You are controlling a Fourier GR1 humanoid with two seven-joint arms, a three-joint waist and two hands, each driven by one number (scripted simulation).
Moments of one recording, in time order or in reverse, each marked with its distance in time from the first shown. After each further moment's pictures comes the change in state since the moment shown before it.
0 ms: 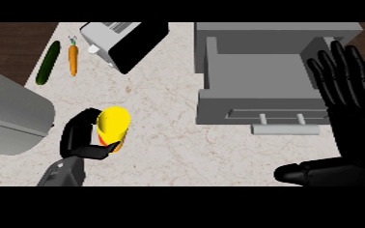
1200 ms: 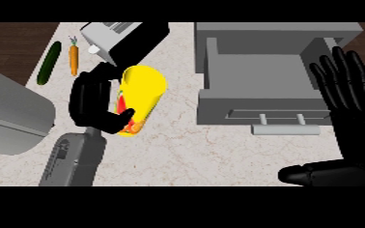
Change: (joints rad) left arm 0.002 -0.151 -0.163 -0.823 0.091 0.213 0.487; right arm 0.033 -0.005 -0.019 0.010 -0.008 0.022 -0.019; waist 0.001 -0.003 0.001
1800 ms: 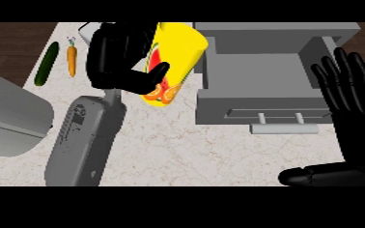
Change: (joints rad) left arm -0.299 -0.029 -0.058 -0.023 -0.058 0.219 0.215; right arm 0.008 0.003 0.001 -0.016 0.008 0.001 0.001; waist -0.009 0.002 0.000
